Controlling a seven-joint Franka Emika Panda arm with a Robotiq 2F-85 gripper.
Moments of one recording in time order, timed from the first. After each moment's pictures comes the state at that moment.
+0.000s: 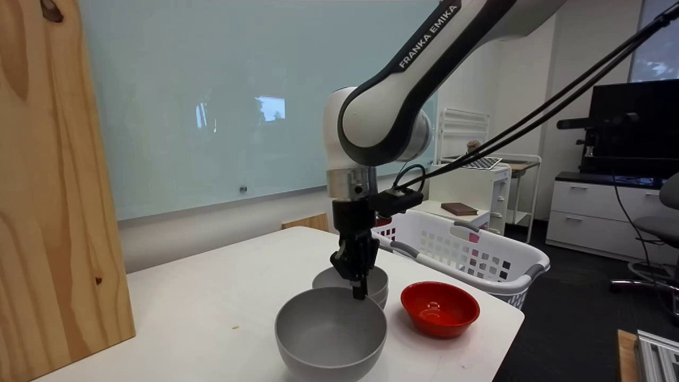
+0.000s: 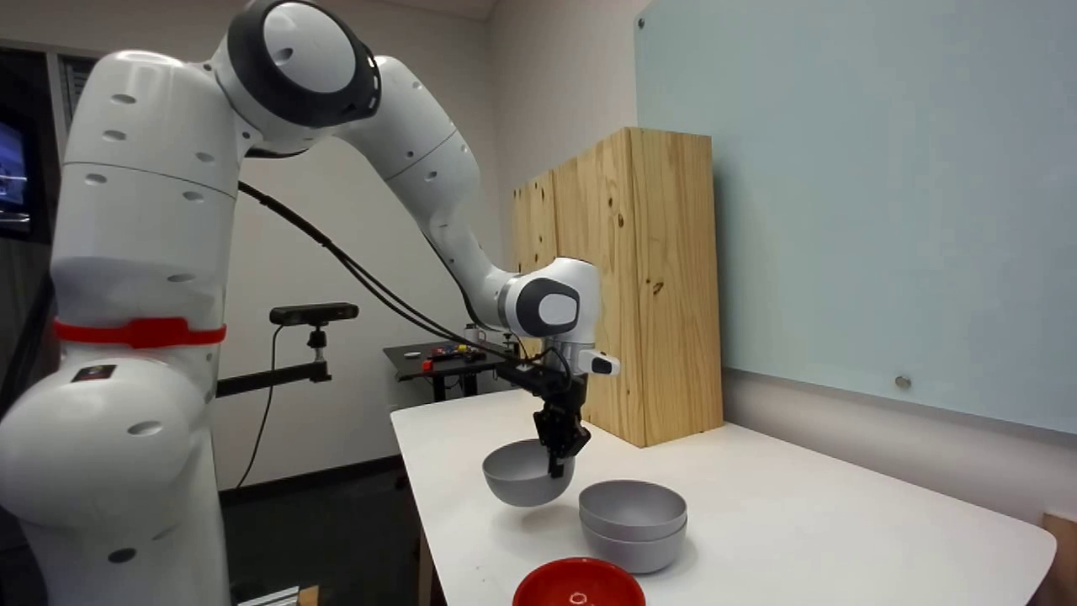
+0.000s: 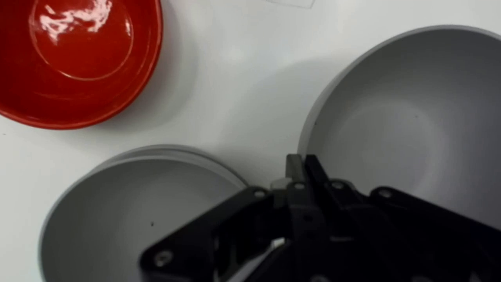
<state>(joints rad) 0.15 0.16 0.13 -2.27 0.06 2.33 0.07</state>
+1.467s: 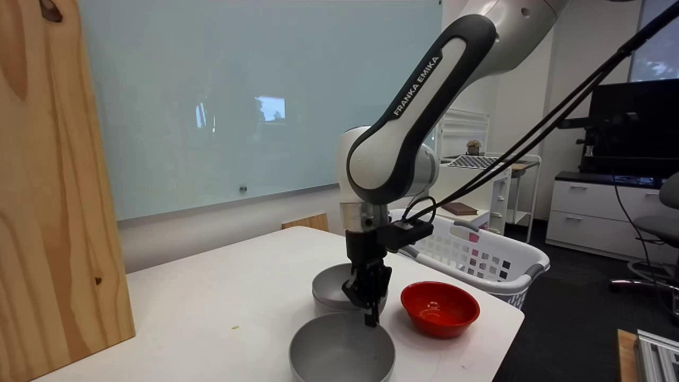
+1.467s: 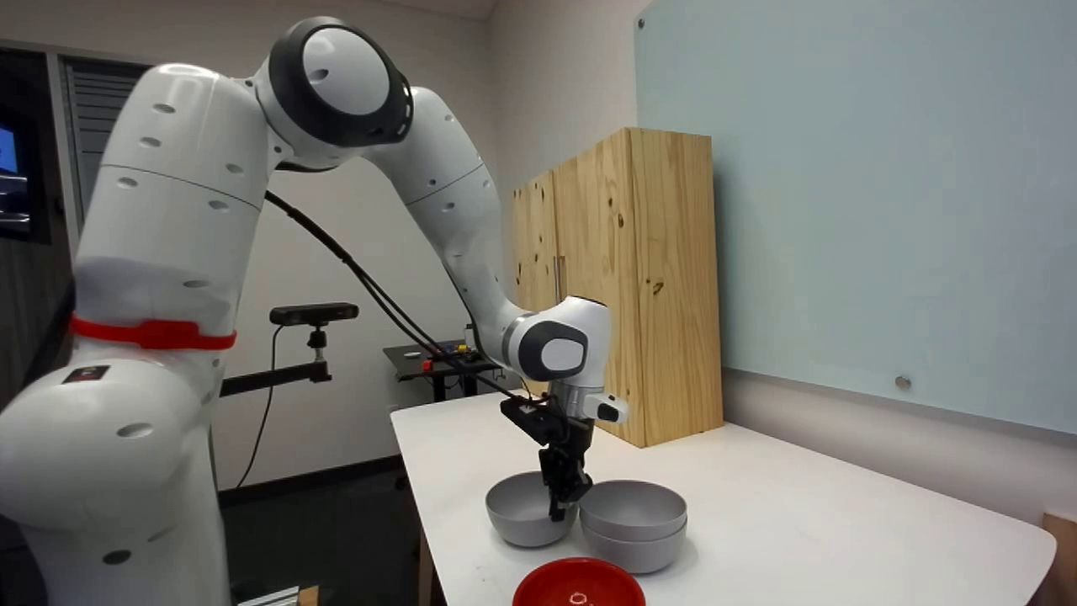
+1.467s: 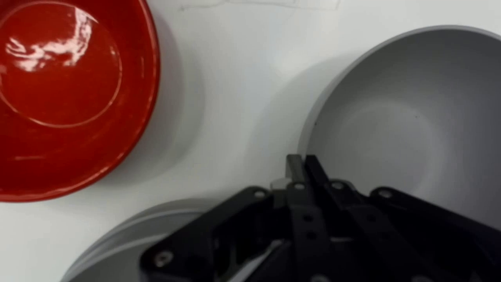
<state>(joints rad) 0.11 0.27 0.12 -2.32 0.11 2.44 0.07</state>
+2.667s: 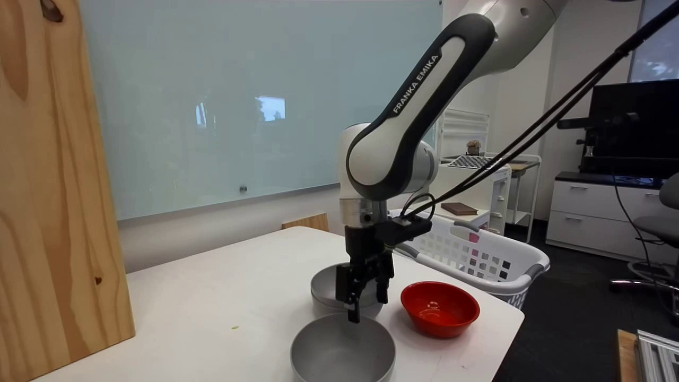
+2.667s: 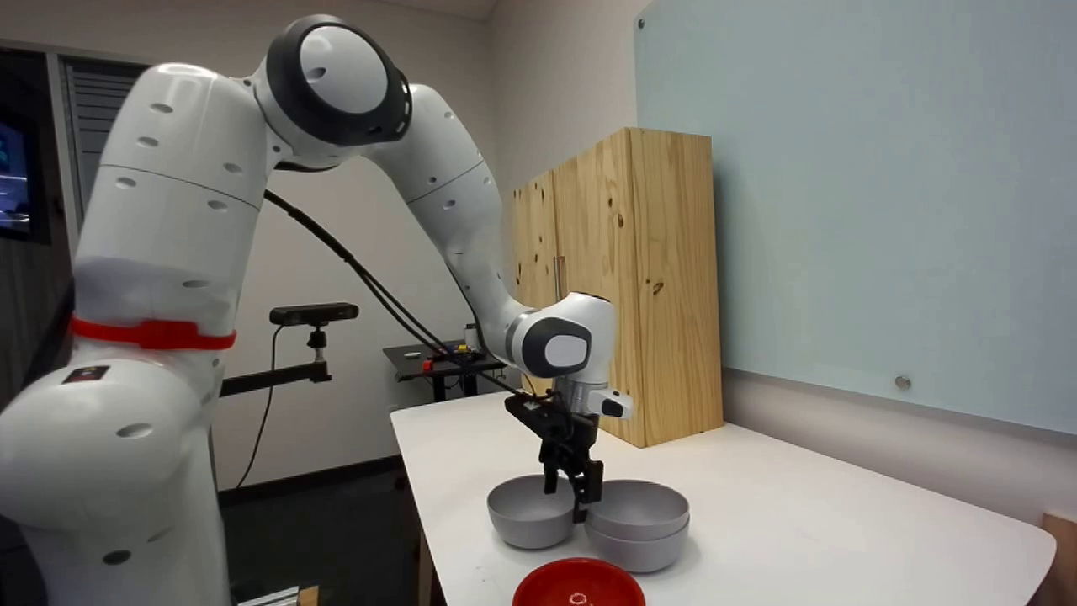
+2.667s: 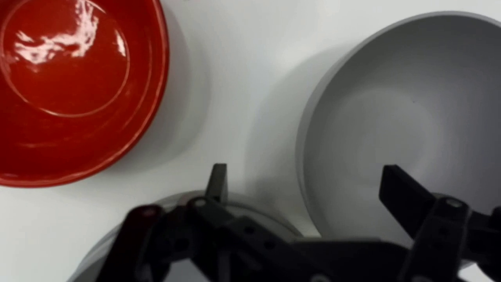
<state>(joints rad) 0.11 0.26 0.11 -2.31 0.11 2.45 0.07</state>
